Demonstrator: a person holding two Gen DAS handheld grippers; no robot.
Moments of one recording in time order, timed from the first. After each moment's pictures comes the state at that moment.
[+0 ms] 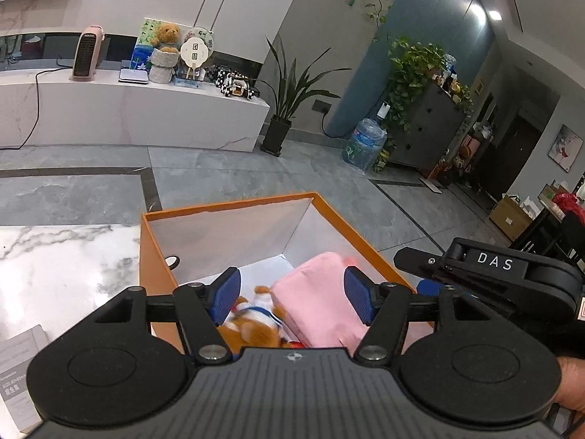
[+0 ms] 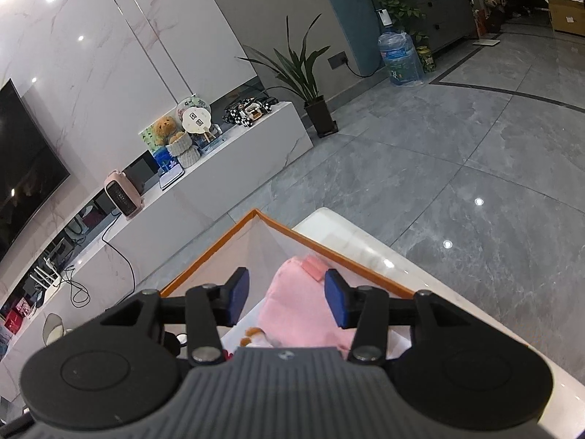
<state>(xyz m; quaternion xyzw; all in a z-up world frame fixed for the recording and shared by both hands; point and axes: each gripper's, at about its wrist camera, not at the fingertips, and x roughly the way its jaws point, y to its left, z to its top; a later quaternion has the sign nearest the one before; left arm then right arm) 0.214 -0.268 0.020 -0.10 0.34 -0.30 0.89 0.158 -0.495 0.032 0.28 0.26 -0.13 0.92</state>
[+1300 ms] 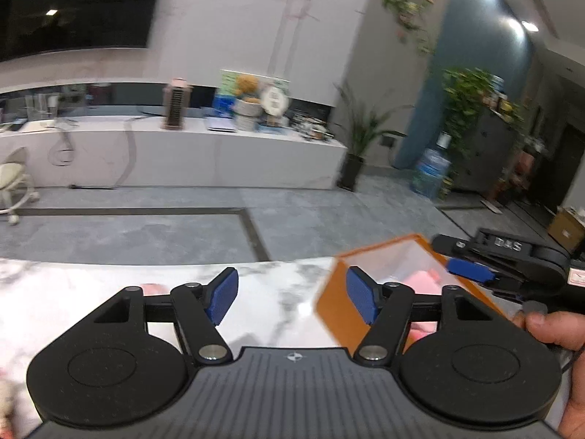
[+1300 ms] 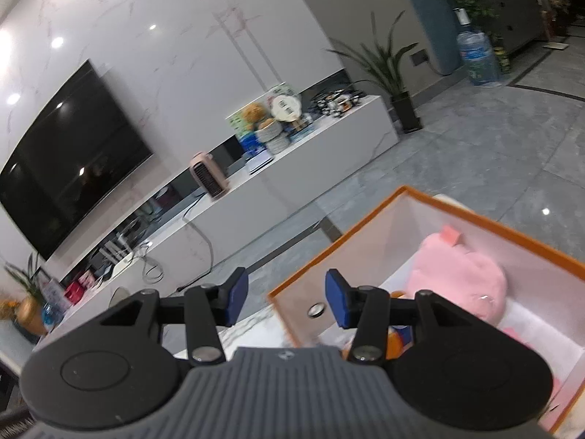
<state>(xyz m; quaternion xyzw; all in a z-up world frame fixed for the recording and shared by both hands) 0.160 -0.101 0.097 -0.07 0.29 -0.18 0.94 0.156 -0.388 0.073 0.27 0.24 0.00 0.93</state>
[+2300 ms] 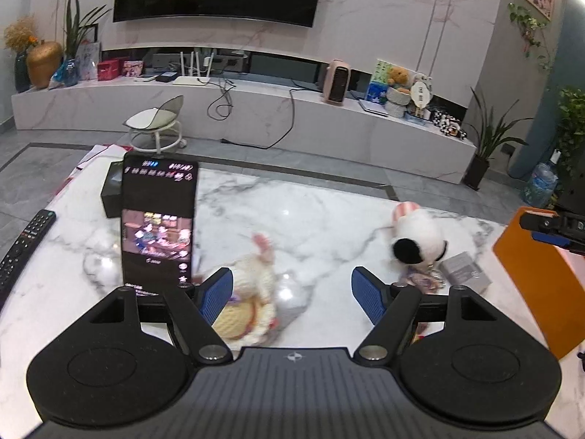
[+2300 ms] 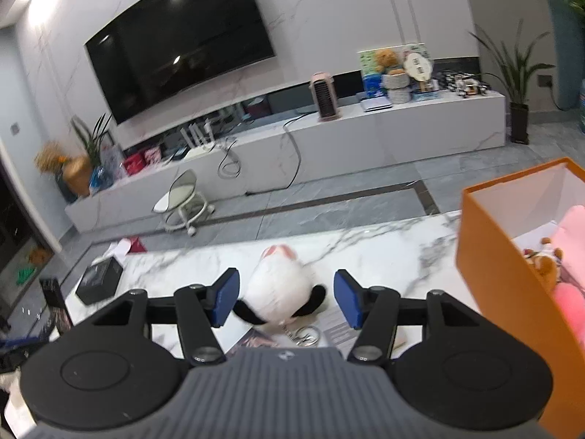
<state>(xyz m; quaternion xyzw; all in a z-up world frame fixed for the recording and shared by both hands) 0.056 0.129 0.050 -0.09 0.34 0.00 0.94 0.120 -0.209 0.046 0.10 0.30 0.16 0.94</state>
